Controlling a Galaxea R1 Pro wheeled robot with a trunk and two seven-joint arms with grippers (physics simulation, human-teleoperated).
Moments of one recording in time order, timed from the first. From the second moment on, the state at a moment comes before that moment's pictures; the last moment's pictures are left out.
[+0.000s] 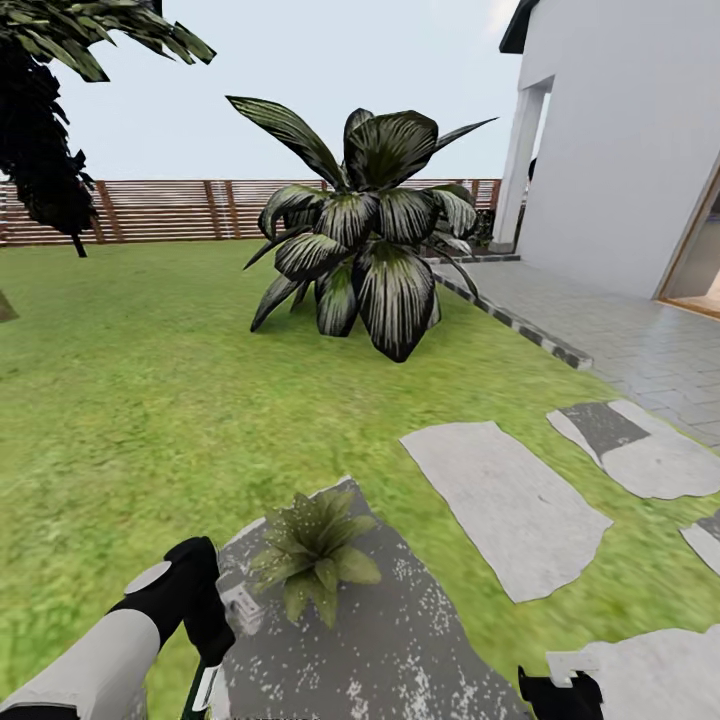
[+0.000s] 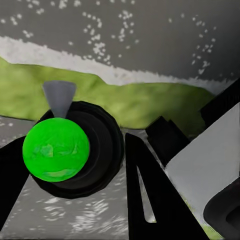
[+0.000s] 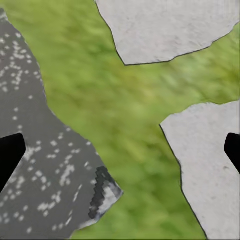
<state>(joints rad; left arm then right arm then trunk) -0.70 0.08 -0.06 -0.53 -1.12 0.73 -1.21 -0.40 -0.04 -0.76 -0.29 0.78 -0.27 -0.03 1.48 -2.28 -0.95</state>
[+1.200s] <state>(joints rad) -0.68 0.06 0.07 -0.48 -1.07 0.75 -1.00 -0.40 -0.04 -0.77 -0.29 0.78 -0.27 -0.03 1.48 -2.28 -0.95</state>
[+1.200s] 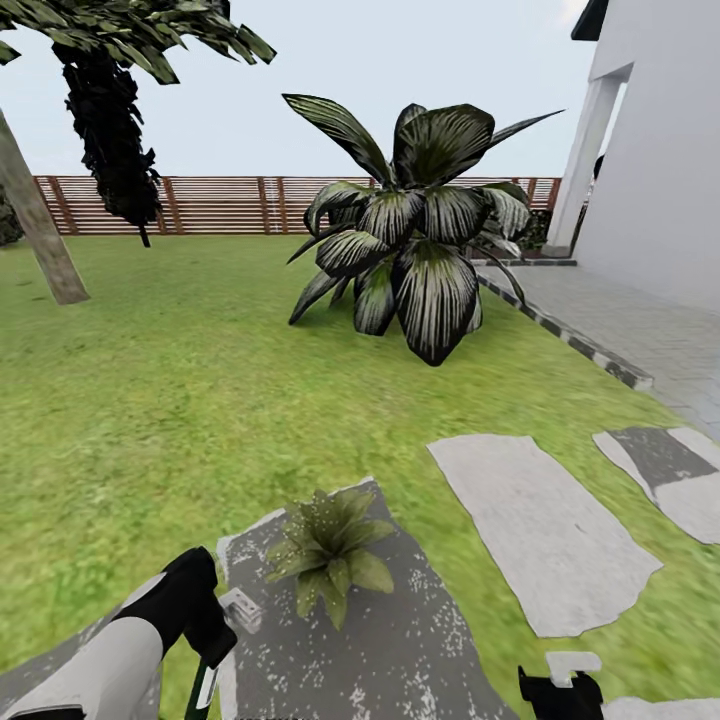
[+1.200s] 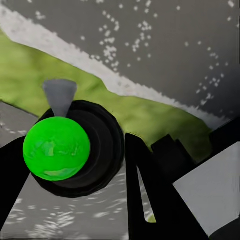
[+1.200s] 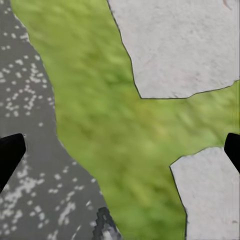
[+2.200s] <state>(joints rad) -0.68 0.06 0.07 -0.44 -1.01 0.75 -0.96 -0.40 -0.04 -0.77 -0.29 0.78 -0.27 -0.03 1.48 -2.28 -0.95</state>
